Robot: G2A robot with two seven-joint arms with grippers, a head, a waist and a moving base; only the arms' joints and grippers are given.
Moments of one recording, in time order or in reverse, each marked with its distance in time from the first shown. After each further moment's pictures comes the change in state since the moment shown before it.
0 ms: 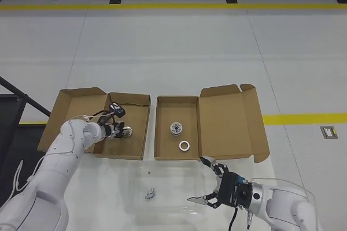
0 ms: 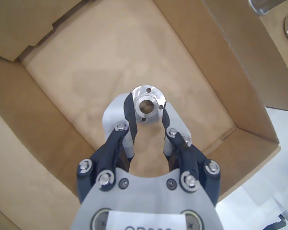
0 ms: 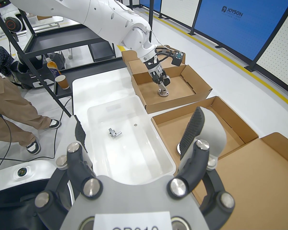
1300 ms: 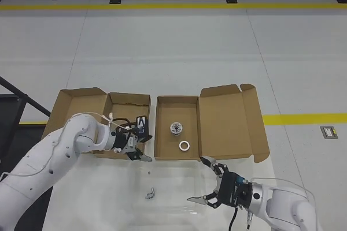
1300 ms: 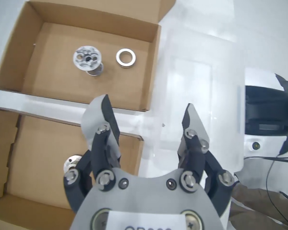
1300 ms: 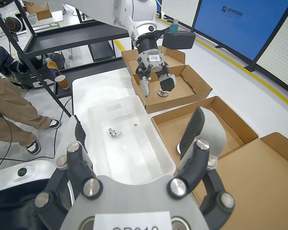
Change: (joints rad) left arm 0.019 0.410 0.280 -0.978 -0.428 -0.281 -0.230; right arm 0.000 0.000 0.000 0.000 0.000 0.000 0.000
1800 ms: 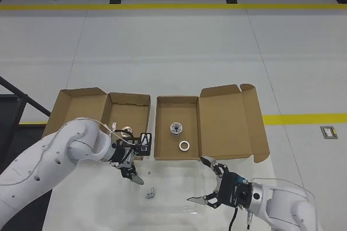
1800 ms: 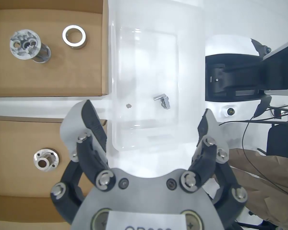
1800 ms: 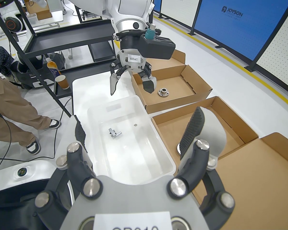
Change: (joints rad) left arm -0.045 0.079 0.079 -0.166 -0.182 0.000 -0.275; right arm 0.000 0.000 0.000 0.000 0.000 0.000 0.000
